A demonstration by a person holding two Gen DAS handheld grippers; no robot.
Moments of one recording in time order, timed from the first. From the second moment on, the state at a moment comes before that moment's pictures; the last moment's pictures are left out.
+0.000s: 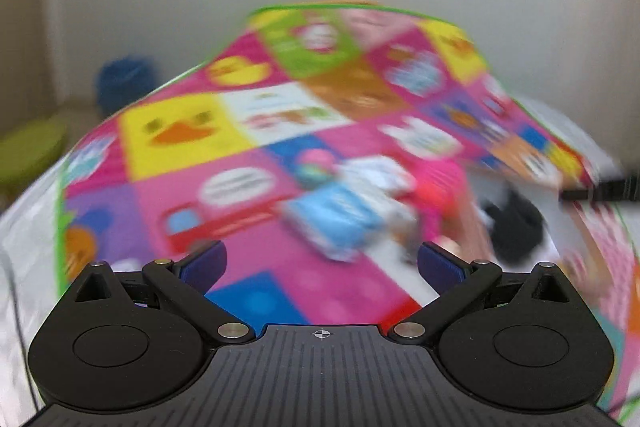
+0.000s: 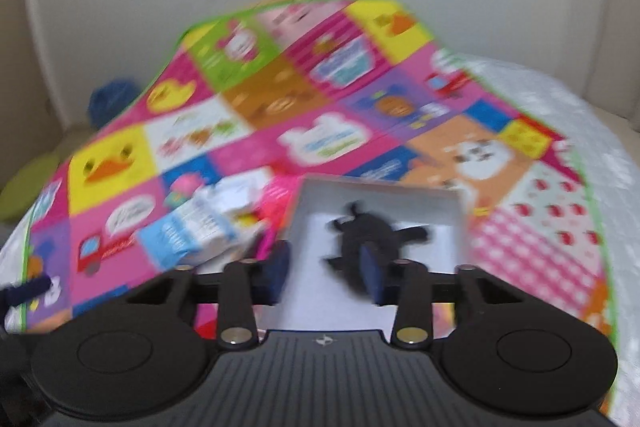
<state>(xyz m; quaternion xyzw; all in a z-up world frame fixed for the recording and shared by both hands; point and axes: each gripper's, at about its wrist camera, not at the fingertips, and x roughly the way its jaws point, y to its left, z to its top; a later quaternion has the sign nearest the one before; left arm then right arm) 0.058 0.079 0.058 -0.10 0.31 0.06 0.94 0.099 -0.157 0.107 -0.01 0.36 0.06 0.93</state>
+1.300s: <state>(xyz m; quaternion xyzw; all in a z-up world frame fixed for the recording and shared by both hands) 0.065 0.163 0.020 -0.26 0.33 0.16 0.89 0.099 -0.045 0.043 -0.08 0.42 0.26 0.87</state>
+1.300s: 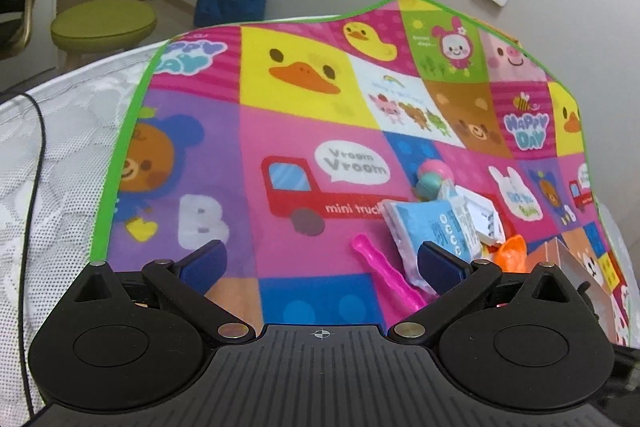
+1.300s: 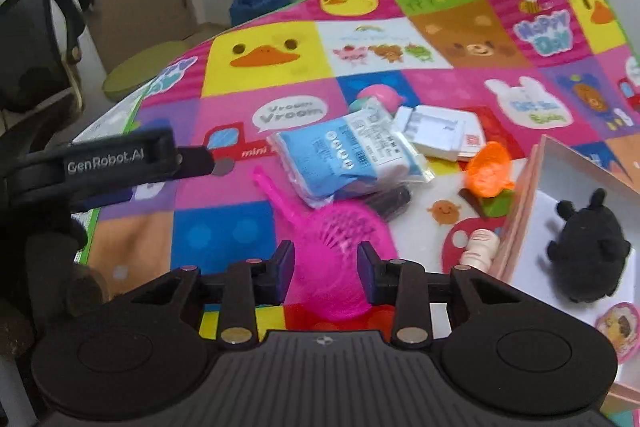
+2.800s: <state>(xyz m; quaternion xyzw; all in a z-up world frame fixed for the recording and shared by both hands) 0.055 0.018 -0.014 -0.06 0.45 -0.24 0.86 -0.028 -0.229 0.033 0.03 0.43 0.04 0.90</state>
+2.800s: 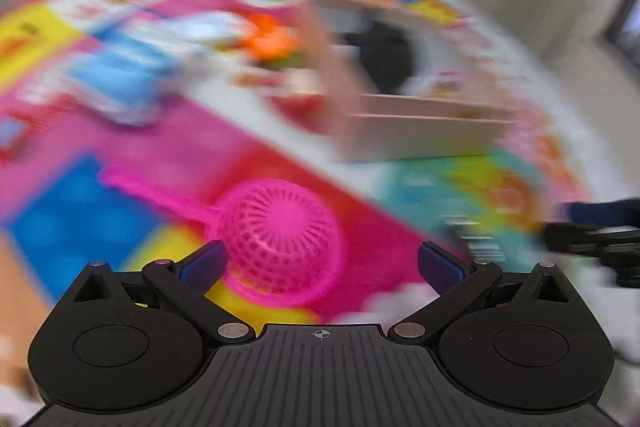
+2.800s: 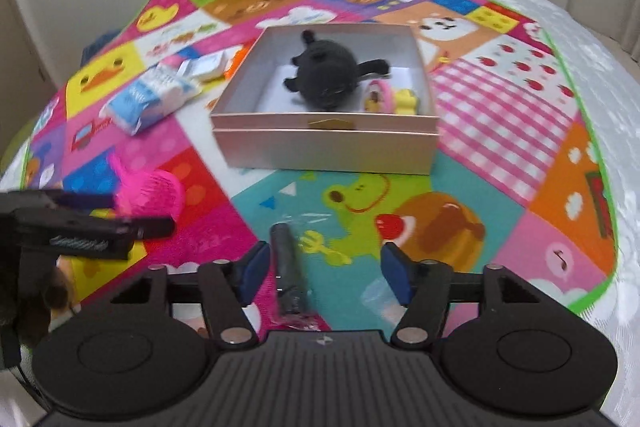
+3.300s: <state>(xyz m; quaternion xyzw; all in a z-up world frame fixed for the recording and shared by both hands) 0.054 0.004 0.000 0.15 0.38 -0.24 0.88 -0.061 -0.268 0.000 0.17 0.38 0.05 0.91</state>
